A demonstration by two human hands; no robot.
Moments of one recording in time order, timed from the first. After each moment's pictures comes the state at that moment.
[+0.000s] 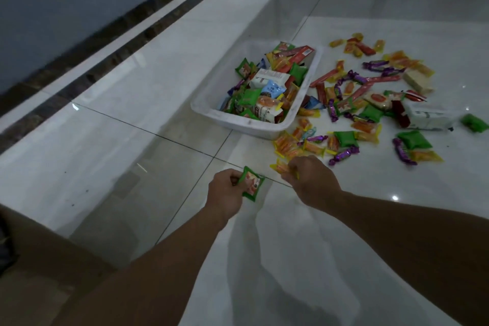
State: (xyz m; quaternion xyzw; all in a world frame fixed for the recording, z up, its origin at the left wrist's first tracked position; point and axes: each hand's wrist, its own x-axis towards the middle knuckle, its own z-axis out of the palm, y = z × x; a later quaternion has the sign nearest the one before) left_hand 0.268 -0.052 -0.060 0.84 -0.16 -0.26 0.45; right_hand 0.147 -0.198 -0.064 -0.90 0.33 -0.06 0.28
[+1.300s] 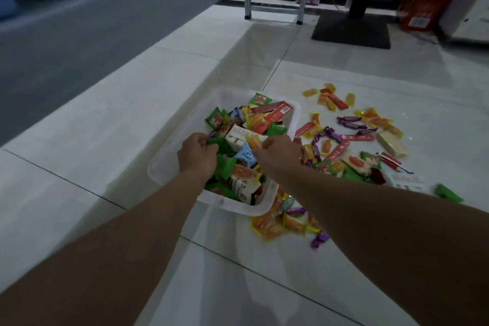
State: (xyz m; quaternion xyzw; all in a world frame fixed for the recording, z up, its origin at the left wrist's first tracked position) left_hand 0.418 -0.225 0.008 0.86 -0.14 -0.14 0.46; right_hand 0.303 -0.326 0.014 -0.77 0.47 -0.14 0.40
